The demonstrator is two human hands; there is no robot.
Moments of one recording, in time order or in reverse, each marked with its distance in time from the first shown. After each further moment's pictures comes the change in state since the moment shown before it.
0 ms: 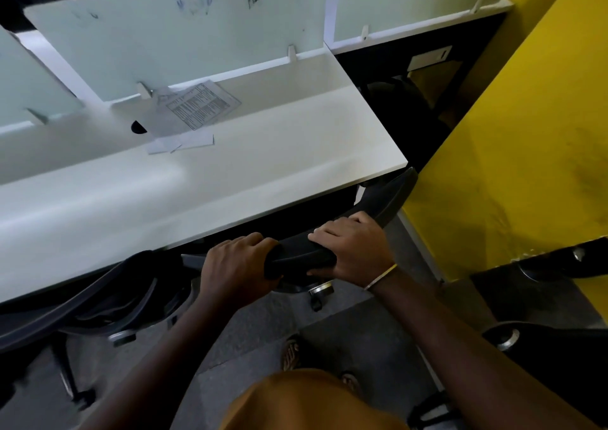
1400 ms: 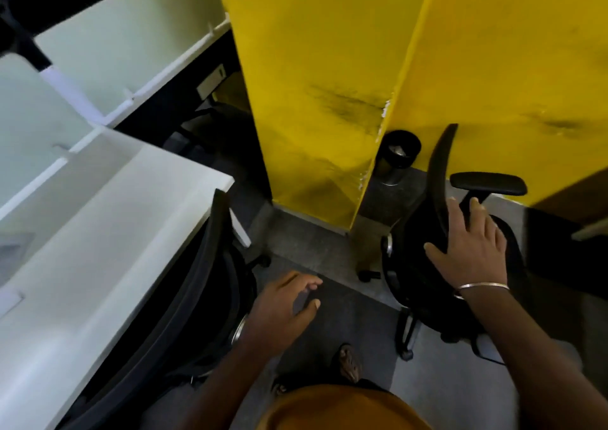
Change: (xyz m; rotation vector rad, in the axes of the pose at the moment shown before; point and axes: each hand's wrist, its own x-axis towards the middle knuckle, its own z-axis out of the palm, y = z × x) left_hand 0.012 0.242 0.031 -0.689 -0.330 0.759; right_hand -0.354 0.018 -0.190 -0.291 -0.039 1.670
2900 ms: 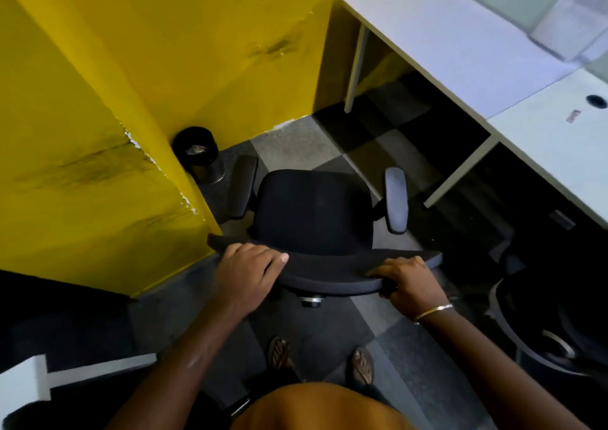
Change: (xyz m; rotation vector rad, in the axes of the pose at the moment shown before) left_hand 0.186 0.052 0.096 0.404 -0.351 0.877; right_hand -0.216 0.057 0.049 0.186 -0.334 0.485
